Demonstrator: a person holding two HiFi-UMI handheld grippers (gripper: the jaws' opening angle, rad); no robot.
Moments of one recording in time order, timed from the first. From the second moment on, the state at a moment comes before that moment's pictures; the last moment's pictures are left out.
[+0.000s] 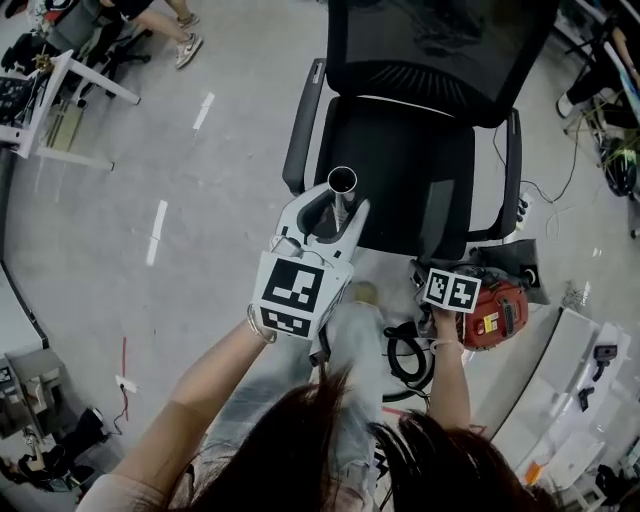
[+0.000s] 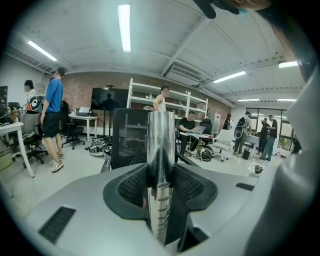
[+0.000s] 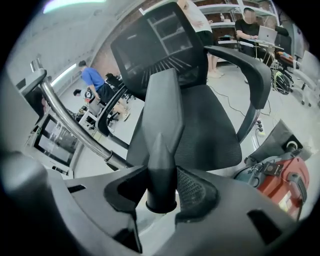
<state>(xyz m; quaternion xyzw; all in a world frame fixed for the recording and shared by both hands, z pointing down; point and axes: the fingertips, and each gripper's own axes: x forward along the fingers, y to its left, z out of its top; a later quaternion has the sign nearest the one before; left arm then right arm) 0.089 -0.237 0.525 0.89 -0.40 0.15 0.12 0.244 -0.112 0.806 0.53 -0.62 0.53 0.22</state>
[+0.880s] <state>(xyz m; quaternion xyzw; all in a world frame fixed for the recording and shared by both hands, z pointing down) 0.057 -0.237 0.512 0.92 -0.33 0.16 0.13 0.140 -0.135 0.691 0.57 -0.66 0.48 0.13</state>
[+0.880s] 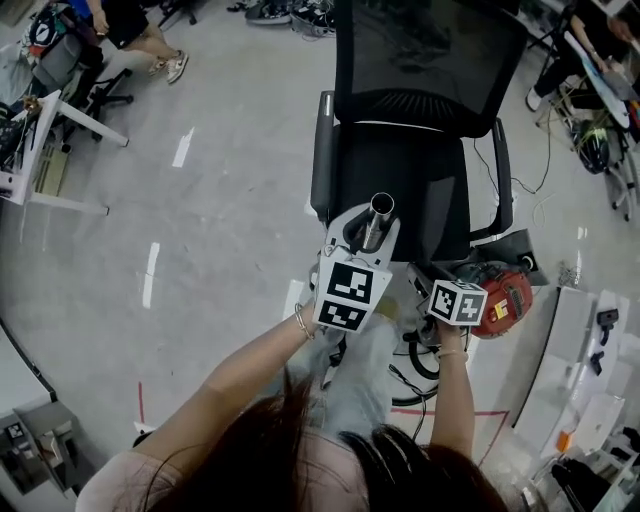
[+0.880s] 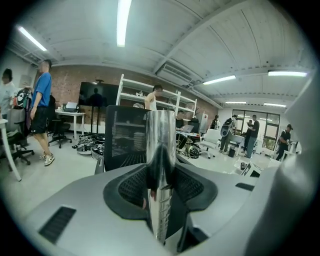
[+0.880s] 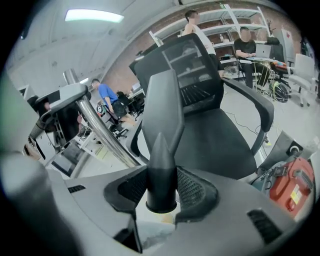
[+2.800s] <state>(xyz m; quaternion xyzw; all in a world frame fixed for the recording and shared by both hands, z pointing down) 0.080 -0.139 0.490 0.92 -0.31 0.19 0.12 0.152 -0.128 0.489 0.52 -0.78 0.35 0.07</state>
